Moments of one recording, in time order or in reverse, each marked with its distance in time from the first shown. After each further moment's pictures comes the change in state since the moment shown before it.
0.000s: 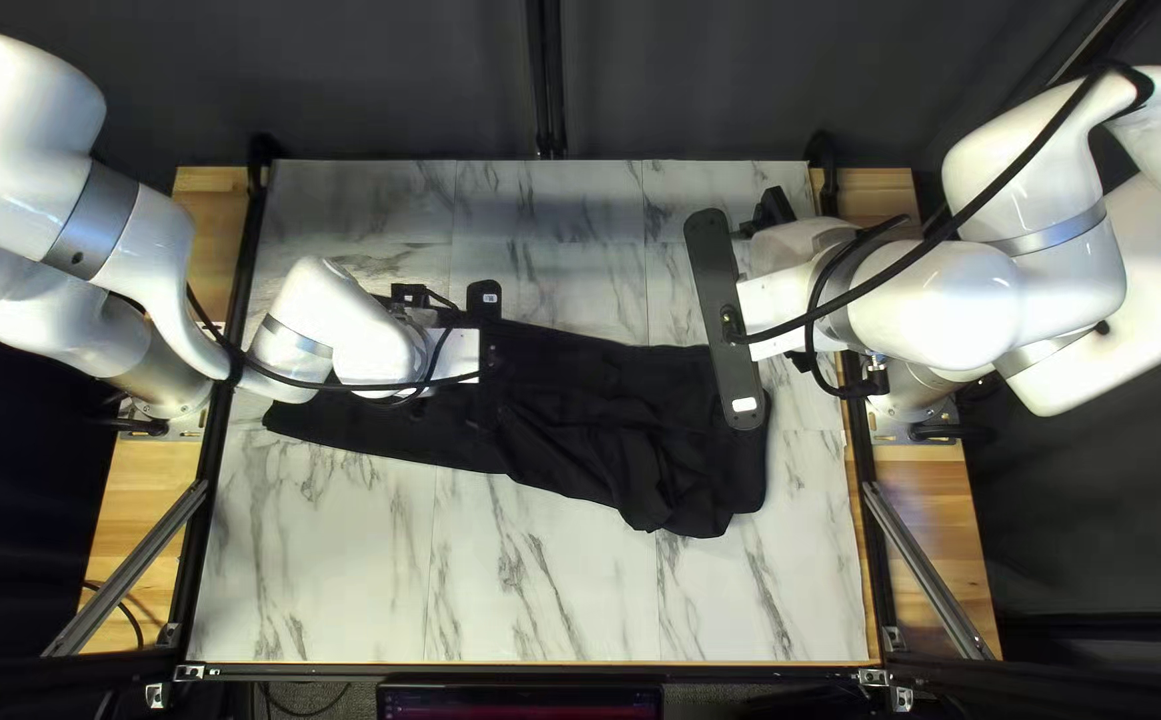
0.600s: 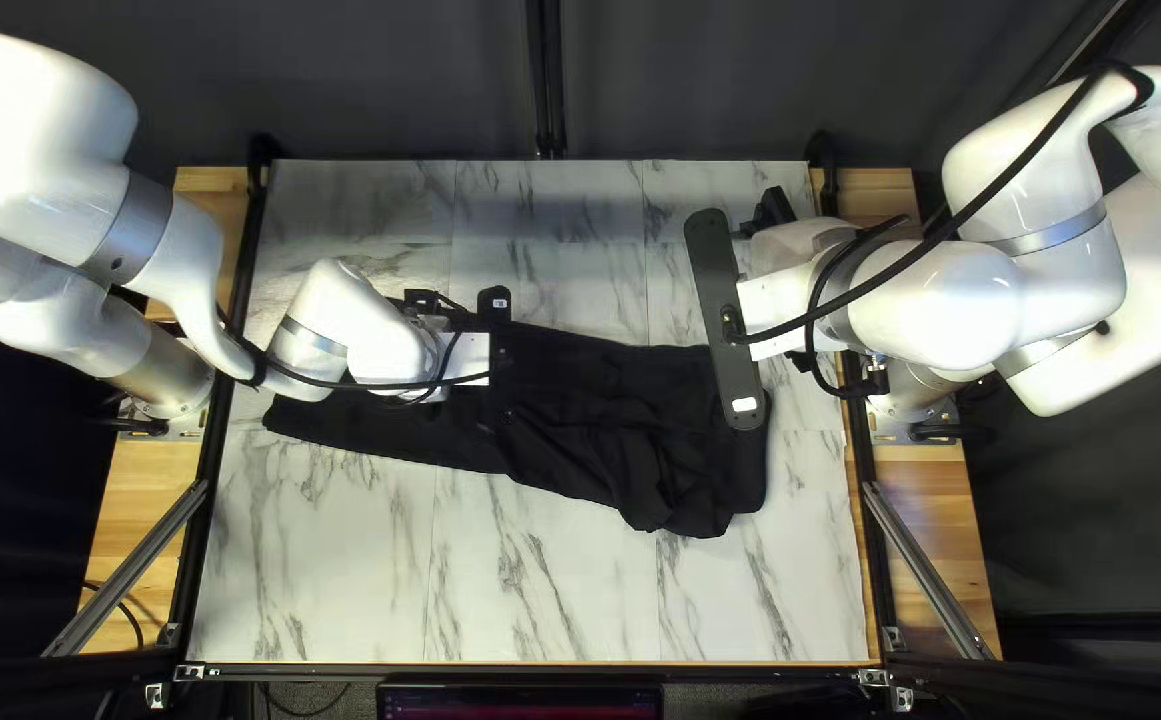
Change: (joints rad) left arm 0.069 0.041 0.059 -0.004 -0.227 0.027; right arm 0.000 0.000 0.000 0.000 0.000 0.000
